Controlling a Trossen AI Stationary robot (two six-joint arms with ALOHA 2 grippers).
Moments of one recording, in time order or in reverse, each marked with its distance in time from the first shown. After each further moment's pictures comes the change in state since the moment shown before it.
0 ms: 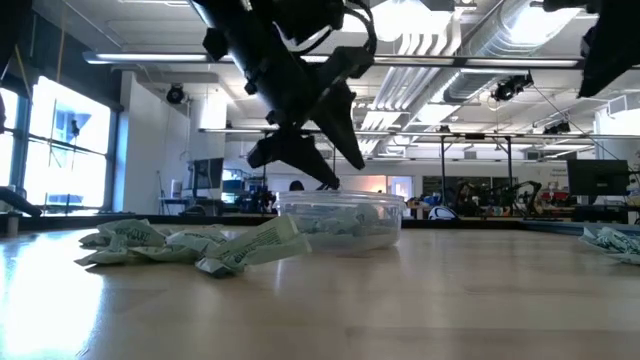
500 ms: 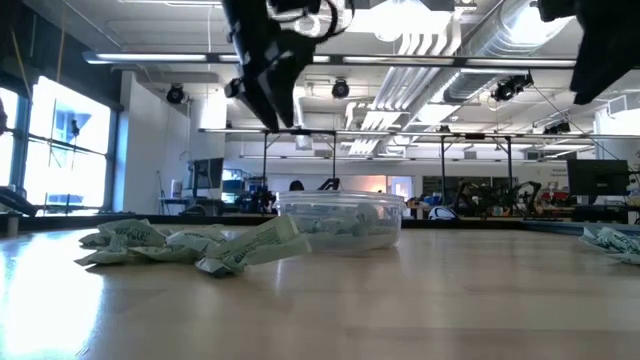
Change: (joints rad) left arm 0.202 -0.128 0.262 -0.693 -0.138 0.470; right arm -0.073 0.001 -0.001 -0.063 0.043 0.036
